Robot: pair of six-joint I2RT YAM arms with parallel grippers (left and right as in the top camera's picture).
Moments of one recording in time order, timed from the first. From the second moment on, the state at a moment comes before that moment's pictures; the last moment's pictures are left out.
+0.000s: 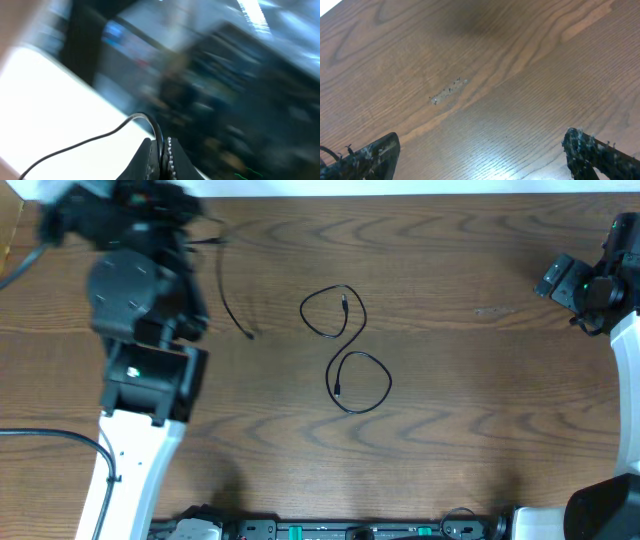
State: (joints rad) left arm -0.20 1.22 1.37 0.16 -0.61 -0.46; right arm -0.22 1.57 1.48 -0.93 0.08 0.38
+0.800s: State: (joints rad) left arm 0.39 1.56 1.37 -0.02 -0.95 -0.30; right arm -0.22 1.56 1.48 -0.93 0.08 0.38
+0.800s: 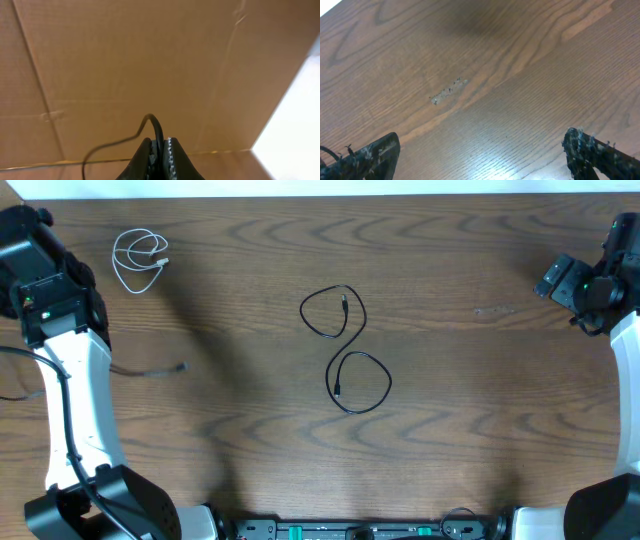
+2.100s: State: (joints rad) left arm 0.63 1.88 1.37 -0.38 -0.22 -0.46; right arm -0.22 1.56 1.48 -0.93 0.08 0.38
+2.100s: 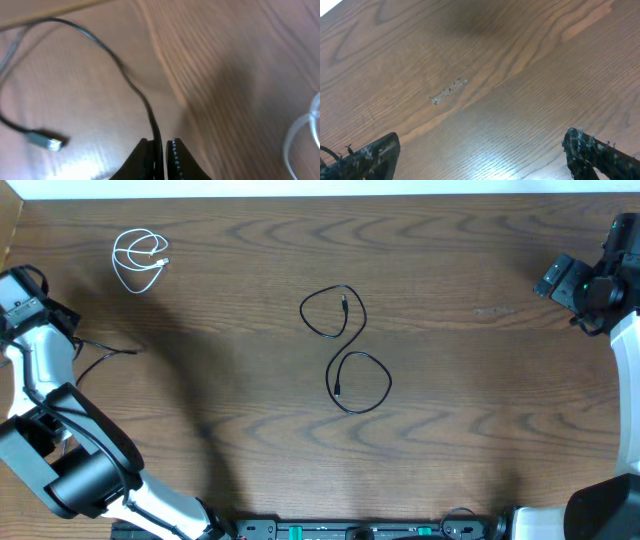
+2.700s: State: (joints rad) left arm 0.63 1.79 1.37 -0.46 -0.09 -0.47; right arm -0.22 1.56 1.48 -0.93 0.08 0.38
